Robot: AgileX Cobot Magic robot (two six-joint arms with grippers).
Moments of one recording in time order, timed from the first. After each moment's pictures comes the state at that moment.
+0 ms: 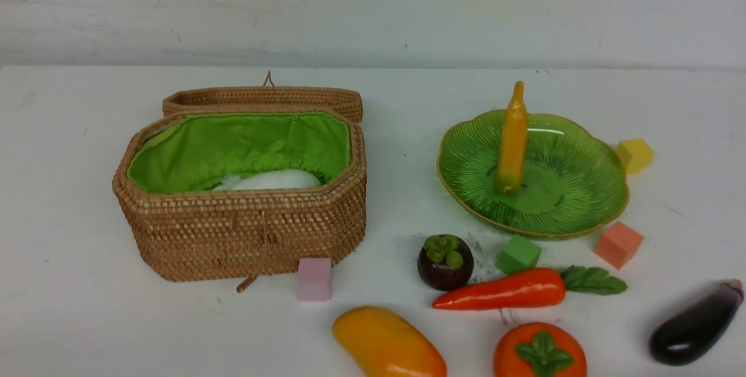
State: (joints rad) right arm -0.03 -0.01 0.01 -0.06 0.38 0.12; left arm 0.01 0.02 -0.27 -0.05 0.53 -0.14
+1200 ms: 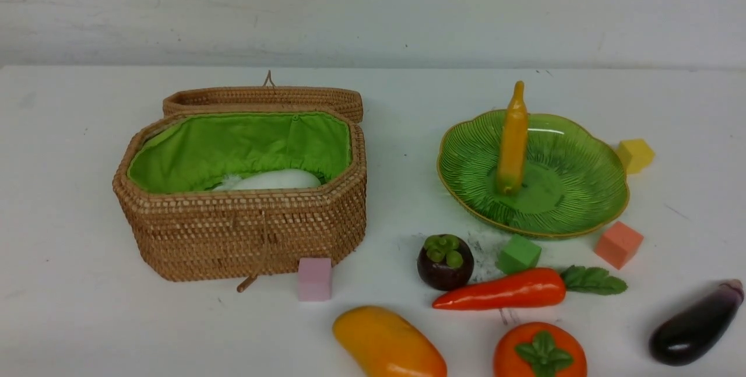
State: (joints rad) right arm -0.03 -0.01 0.01 -0.06 0.38 0.12; left arm -0.04 0.01 -0.24 -0.05 0.57 -0.14
